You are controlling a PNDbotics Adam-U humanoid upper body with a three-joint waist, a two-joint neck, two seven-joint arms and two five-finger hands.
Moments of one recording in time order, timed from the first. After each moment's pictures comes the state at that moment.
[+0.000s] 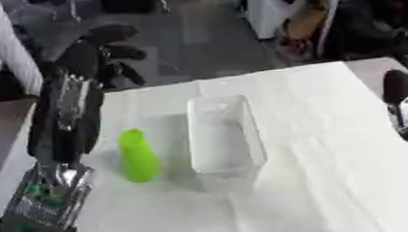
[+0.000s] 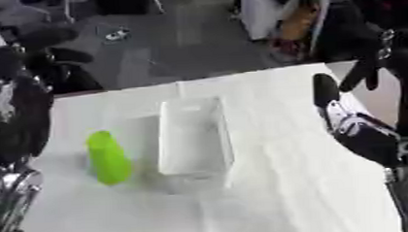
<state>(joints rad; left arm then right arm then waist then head) -0.40 0.38 -0.15 -1.98 0.03 -0.19 0.21 -0.46 -0.38 0.07 -1.98 0.58 -0.32 -0.26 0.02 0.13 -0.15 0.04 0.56</state>
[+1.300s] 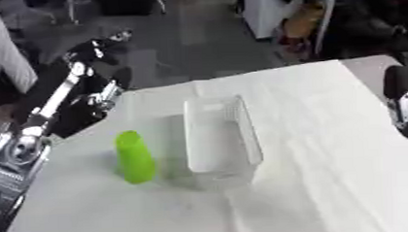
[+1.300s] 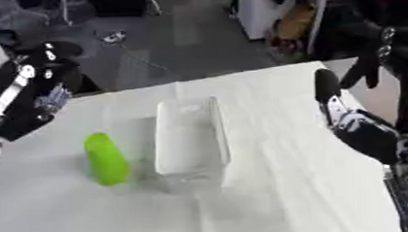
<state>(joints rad) -0.51 0.72 -0.16 -1.68 -0.43 -0.06 0.00 -0.45 -0.38 0.06 -1.98 0.58 -0.31 -0.27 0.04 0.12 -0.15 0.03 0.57</state>
